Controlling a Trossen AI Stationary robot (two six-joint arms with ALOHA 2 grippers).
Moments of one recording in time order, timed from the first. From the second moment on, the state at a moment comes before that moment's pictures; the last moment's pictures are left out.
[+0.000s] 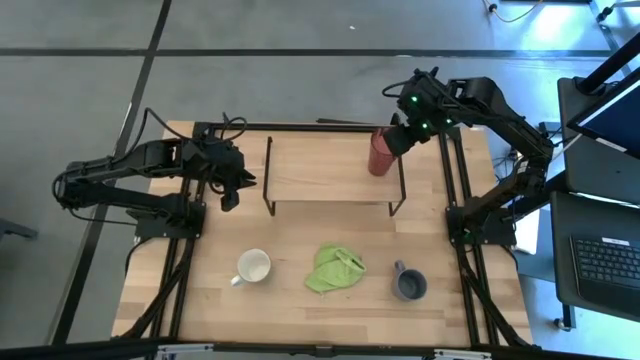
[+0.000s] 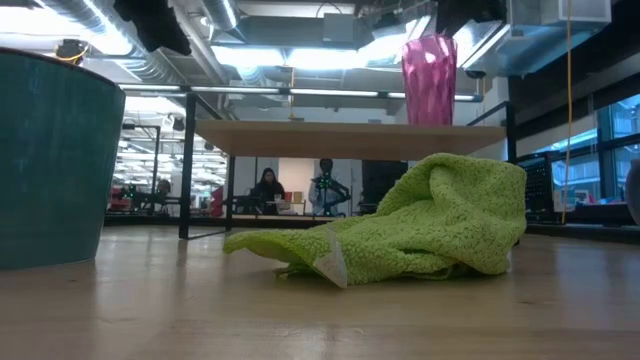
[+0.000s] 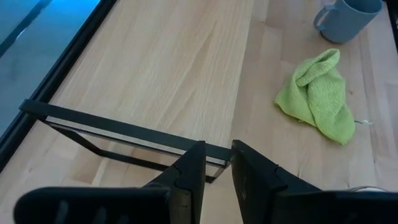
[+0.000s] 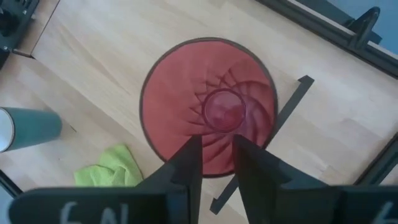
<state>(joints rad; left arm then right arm) 0.19 0.86 1.02 -0.90 -0.01 -0.09 -0.41 1.53 1.99 -1.57 0.01 0.57</state>
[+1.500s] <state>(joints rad) 0.19 0.86 1.02 -0.90 -0.03 -0.07 -0.62 1.53 1.78 -1.46 -0.05 0.52</state>
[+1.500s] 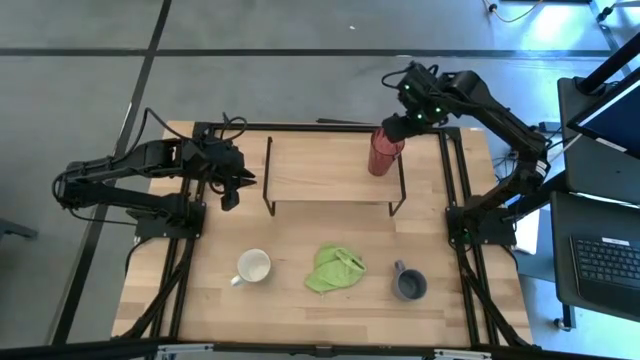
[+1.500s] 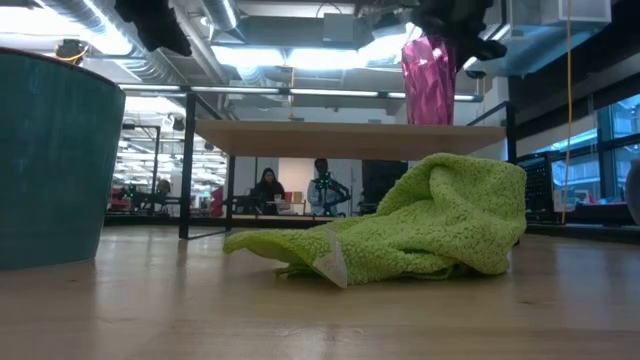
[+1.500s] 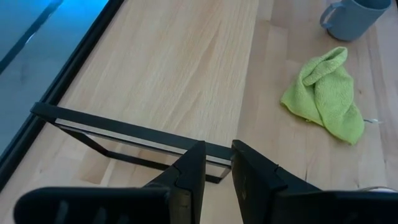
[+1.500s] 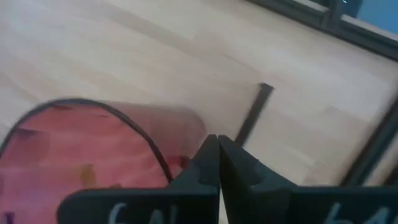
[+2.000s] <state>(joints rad) 0.19 0.86 1.02 -0.90 -0.04 -0.08 -0.58 1.53 1.73 -1.42 -0.10 0.52</state>
